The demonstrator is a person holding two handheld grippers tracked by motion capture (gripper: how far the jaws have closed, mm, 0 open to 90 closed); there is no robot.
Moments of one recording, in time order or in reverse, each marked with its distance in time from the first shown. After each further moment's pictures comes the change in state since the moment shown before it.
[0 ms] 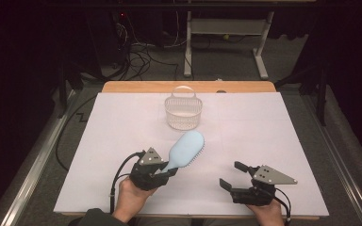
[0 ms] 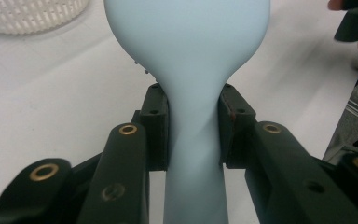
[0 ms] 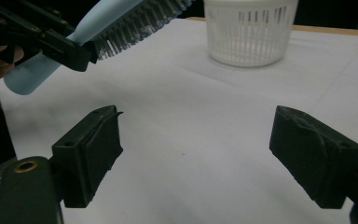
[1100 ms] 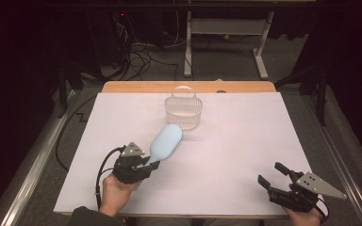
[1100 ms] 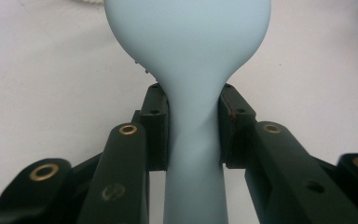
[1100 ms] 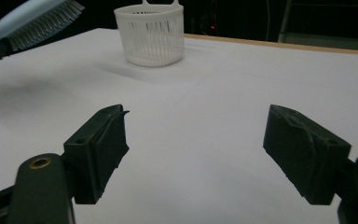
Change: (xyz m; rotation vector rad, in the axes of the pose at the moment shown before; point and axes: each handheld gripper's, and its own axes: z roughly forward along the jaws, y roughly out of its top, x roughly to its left) left arm 0.037 -0.014 -0.022 0.026 0.081 -0.102; right arm -0.044 -0.016 -0.080 -0.062 -0.244 0.009
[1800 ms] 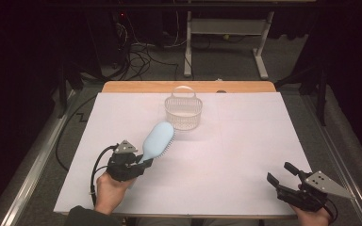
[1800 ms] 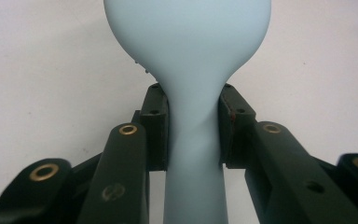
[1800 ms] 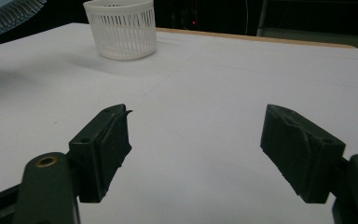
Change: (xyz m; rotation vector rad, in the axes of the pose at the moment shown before) left arm 0.016 -0.004 -0.007 0.006 0.039 -0.050; right arm -0.020 -0.005 -0.011 0.019 -0.084 0.004
